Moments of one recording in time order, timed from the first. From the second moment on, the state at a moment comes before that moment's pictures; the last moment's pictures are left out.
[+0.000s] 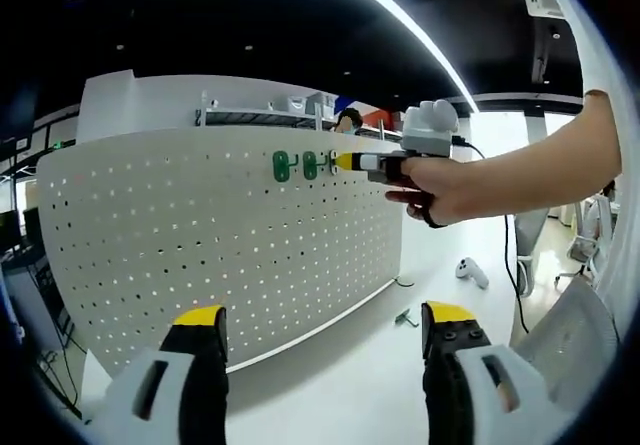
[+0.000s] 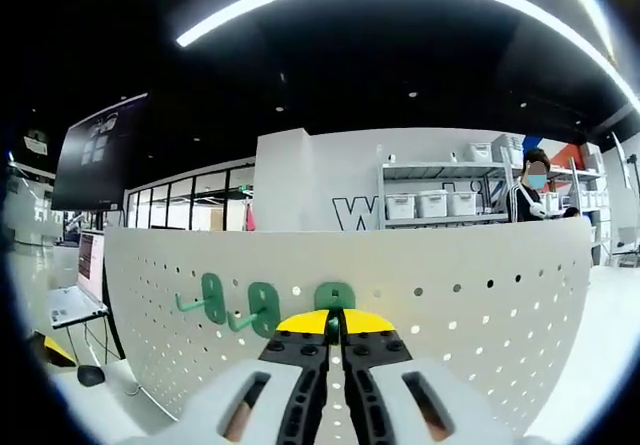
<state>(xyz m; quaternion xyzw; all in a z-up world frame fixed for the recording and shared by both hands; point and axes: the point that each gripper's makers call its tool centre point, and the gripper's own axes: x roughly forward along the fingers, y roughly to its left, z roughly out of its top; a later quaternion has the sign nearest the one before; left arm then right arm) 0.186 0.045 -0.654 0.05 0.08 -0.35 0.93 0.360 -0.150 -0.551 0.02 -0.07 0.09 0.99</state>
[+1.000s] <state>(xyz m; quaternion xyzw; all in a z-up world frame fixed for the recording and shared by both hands) 0.182 0.046 -0.653 0.04 0.08 -0.34 0.94 0.360 -0.150 -0.558 0.03 -0.06 0.07 1.00</state>
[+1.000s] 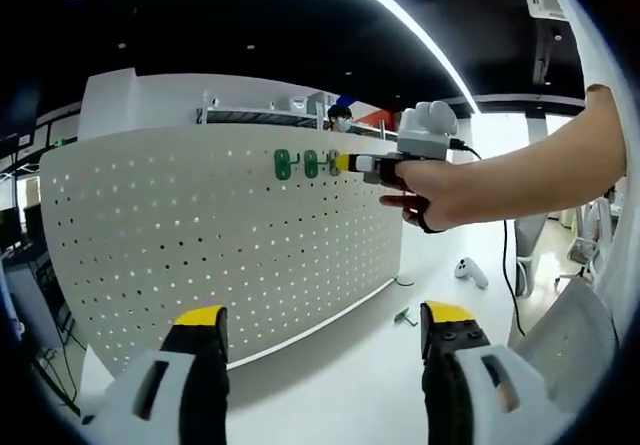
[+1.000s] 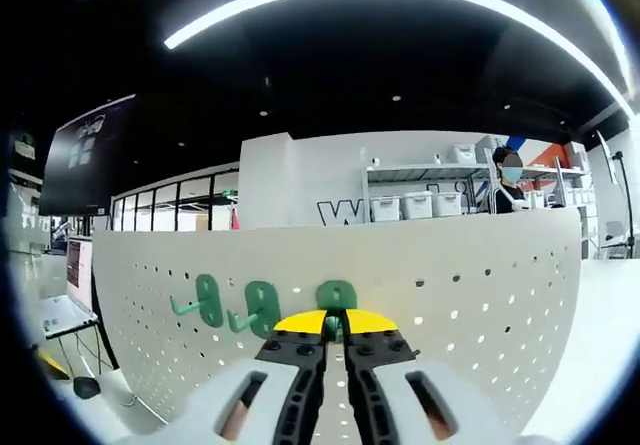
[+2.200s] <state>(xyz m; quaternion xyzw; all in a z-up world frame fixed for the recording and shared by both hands) 0.184 0.044 -0.653 0.04 0.07 -0.35 0.93 0.334 -0.149 -0.561 0.03 -0.06 0.17 0.98</state>
